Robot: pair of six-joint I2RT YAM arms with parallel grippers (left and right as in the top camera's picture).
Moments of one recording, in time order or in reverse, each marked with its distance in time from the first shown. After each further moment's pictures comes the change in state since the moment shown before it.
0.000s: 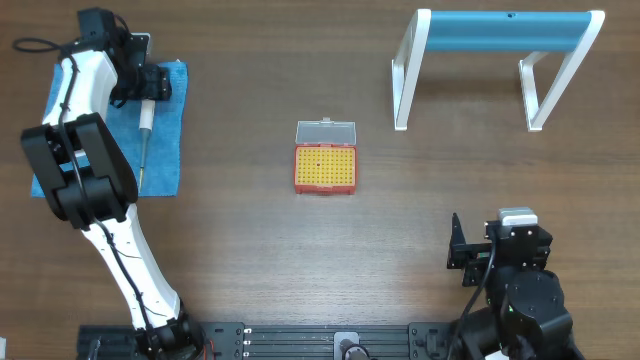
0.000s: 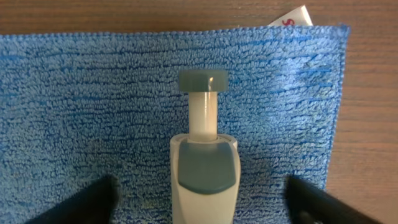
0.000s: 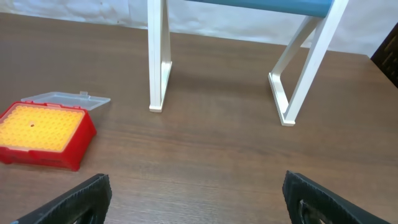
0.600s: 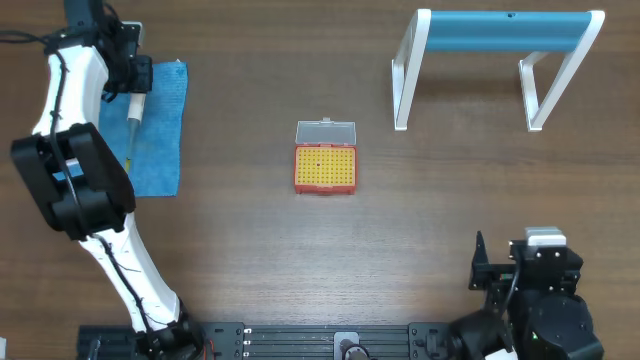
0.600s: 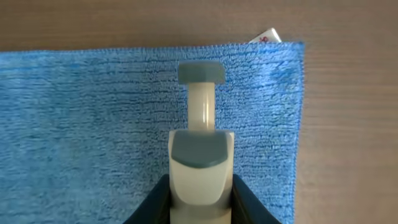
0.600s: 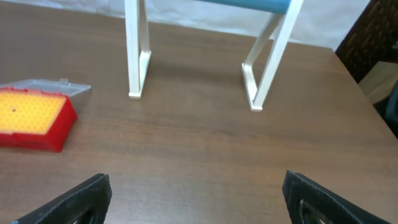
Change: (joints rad) left arm 0.000 -0.090 -0.001 -0.047 -0.015 0.017; right arm 0.000 0.005 0.183 -0.235 0.065 -0.012
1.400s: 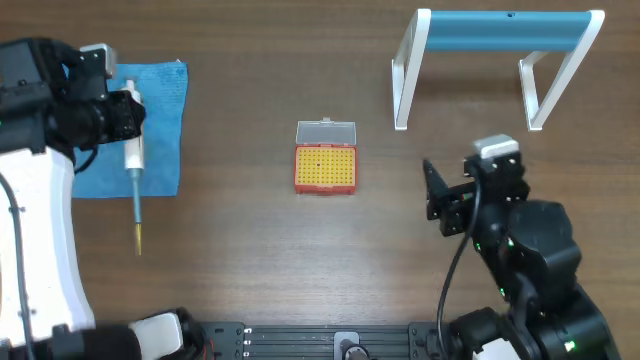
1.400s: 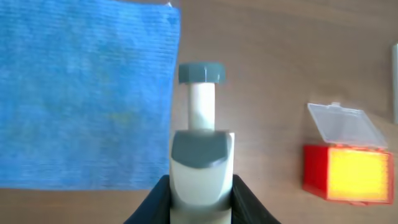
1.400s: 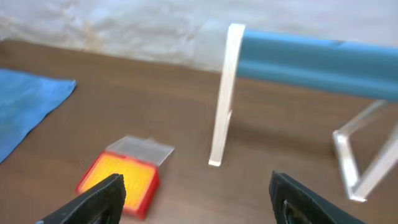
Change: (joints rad) left arm -0.003 -0.829 -0.415 -0.249 0.169 -0.196; right arm -0.003 0.425 0.106 0.443 -0.282 0.007
